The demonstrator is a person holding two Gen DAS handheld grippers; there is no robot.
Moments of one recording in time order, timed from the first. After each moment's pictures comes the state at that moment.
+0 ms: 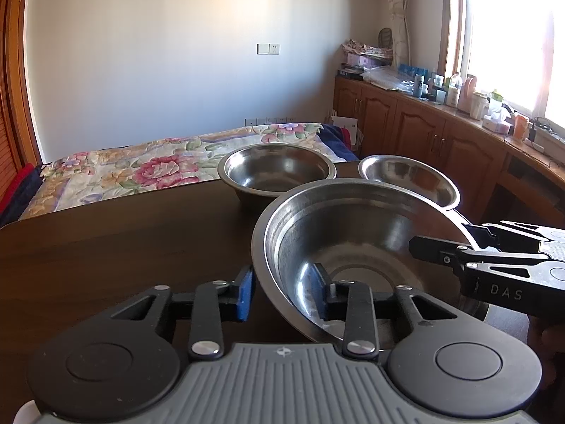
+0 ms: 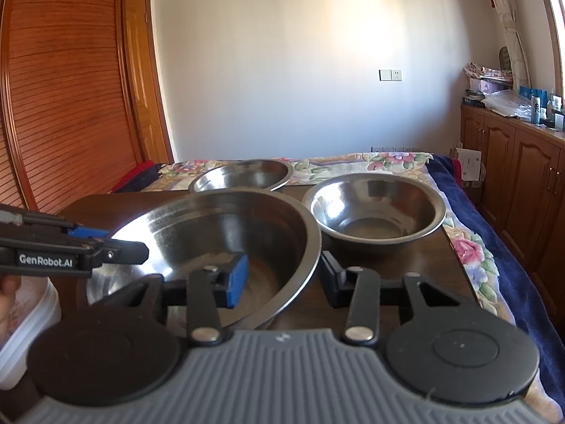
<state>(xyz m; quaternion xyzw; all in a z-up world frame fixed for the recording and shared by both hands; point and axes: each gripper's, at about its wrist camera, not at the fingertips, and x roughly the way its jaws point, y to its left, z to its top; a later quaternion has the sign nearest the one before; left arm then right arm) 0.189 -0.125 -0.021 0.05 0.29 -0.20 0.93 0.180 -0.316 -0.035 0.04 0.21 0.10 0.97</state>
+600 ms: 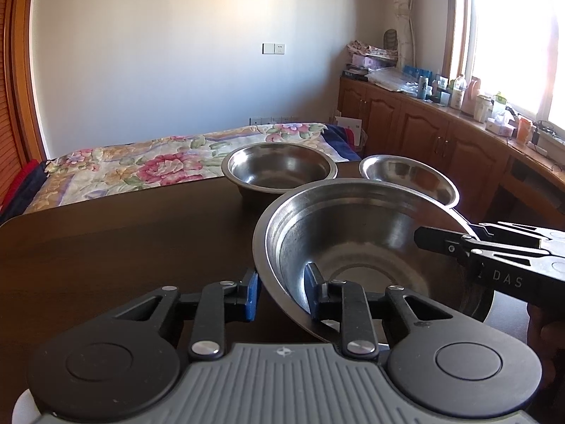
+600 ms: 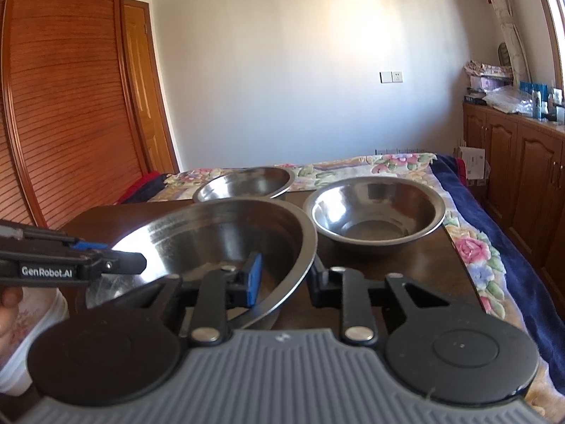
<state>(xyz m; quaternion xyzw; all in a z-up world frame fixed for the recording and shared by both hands) 0.182 -0.124 -0.020 0.04 0.29 -0.19 0.94 0.175 -0.319 -0.034 0.06 0.19 0.11 0.97</state>
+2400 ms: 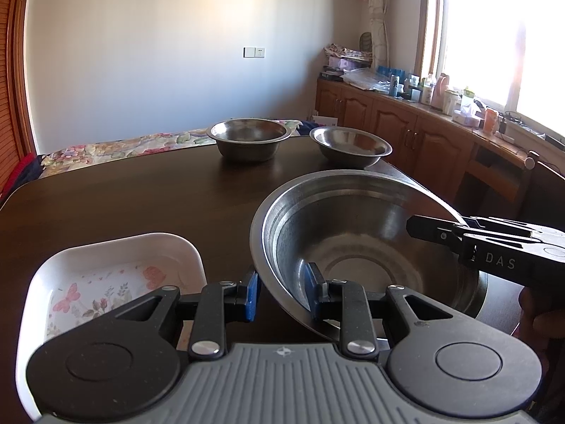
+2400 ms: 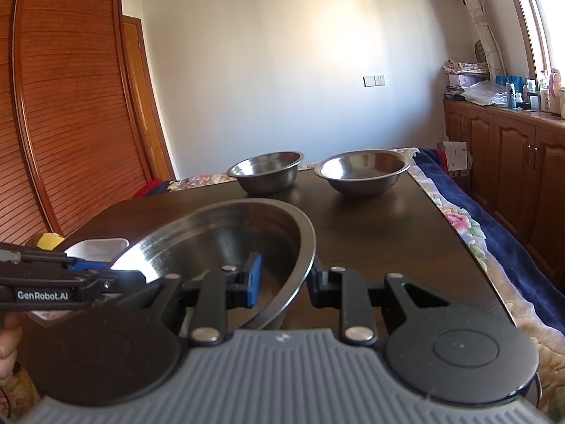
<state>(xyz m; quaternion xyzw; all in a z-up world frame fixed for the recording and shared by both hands) 0.072 -0.097 -0.033 0.04 0.28 -0.22 0.93 0.080 -0.309 -0.047 0.09 0.18 0.08 0.98</state>
